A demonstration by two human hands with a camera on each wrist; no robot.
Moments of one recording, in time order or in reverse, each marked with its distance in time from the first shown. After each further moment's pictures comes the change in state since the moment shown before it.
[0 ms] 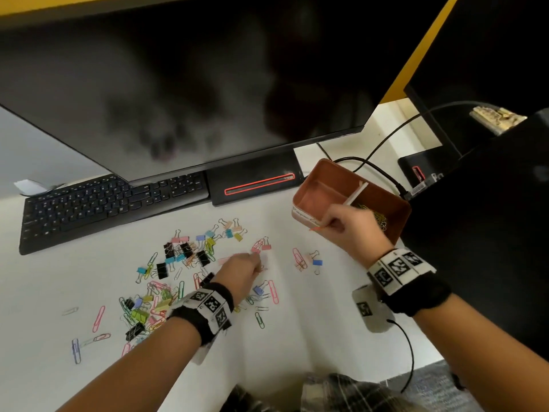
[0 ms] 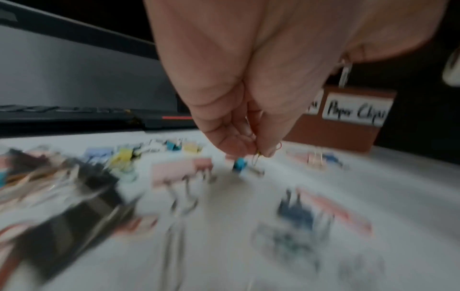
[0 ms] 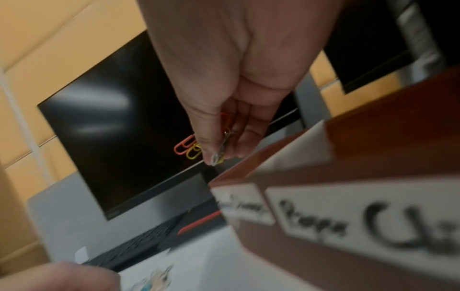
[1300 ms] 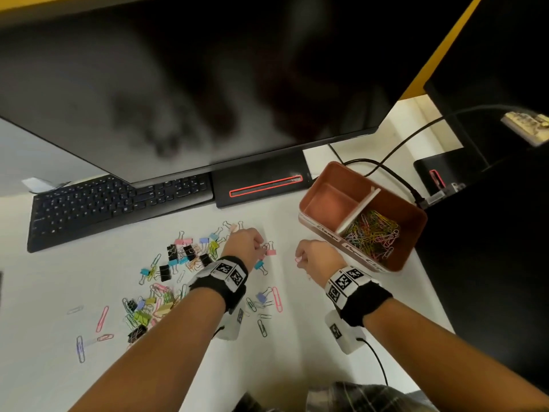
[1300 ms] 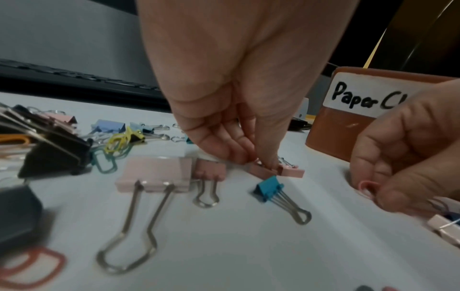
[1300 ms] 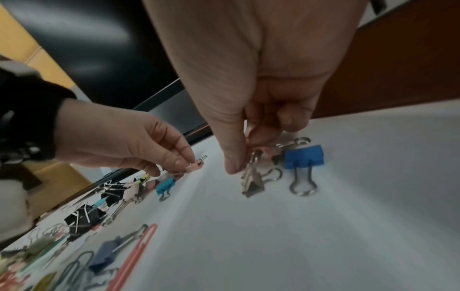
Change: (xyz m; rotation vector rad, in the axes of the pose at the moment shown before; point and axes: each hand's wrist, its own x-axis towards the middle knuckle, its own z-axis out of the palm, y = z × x) left_hand 0.060 -0.008 -0.015 -0.213 0.138 -0.349; right_hand 0.020 0.025 0.098 -0.137 -0.480 0.277
